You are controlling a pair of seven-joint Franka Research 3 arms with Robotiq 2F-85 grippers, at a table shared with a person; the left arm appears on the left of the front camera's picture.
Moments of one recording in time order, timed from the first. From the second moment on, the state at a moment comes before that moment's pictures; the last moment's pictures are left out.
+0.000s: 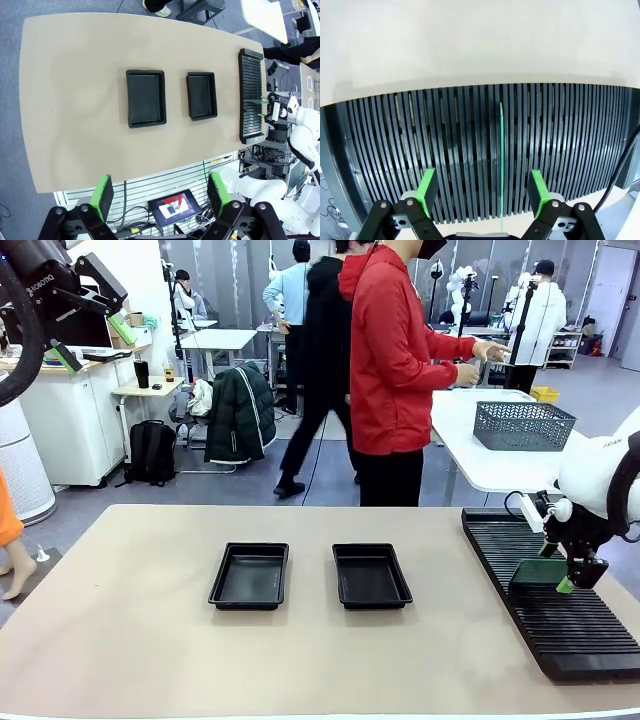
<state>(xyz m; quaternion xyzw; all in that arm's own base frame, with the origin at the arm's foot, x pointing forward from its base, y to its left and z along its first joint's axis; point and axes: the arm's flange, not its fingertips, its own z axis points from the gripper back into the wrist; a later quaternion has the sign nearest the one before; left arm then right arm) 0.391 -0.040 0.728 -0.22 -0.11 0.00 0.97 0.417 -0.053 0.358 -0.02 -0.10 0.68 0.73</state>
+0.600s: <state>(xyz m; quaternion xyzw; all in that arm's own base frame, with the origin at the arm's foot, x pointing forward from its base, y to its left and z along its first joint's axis) 0.391 -0.040 0.728 -0.22 -0.11 0.00 0.97 0.426 -0.052 0.356 -0.03 -0.11 0.68 0.73</state>
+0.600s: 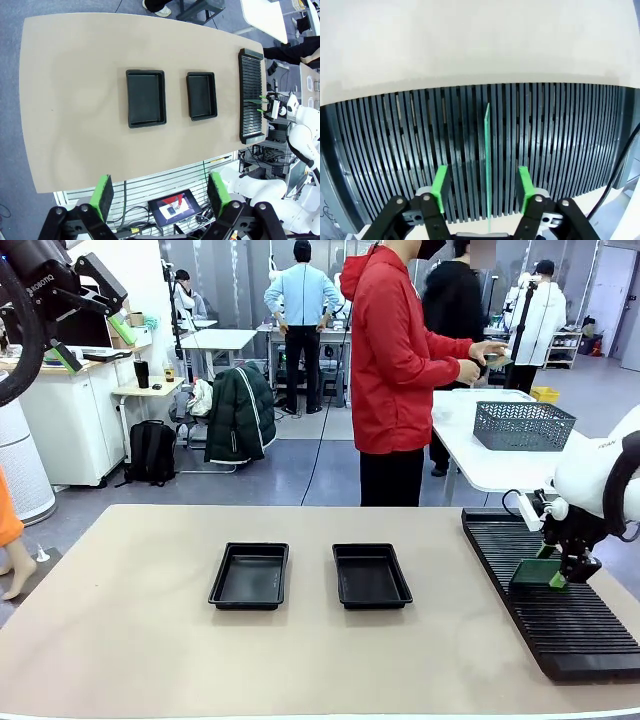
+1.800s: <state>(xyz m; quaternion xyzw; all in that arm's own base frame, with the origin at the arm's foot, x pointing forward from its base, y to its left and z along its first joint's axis) 0.391 -0.040 0.728 -0.22 -0.11 0.00 0.97 0.435 -0.053 0.354 -0.04 -0.11 0.68 0.73</state>
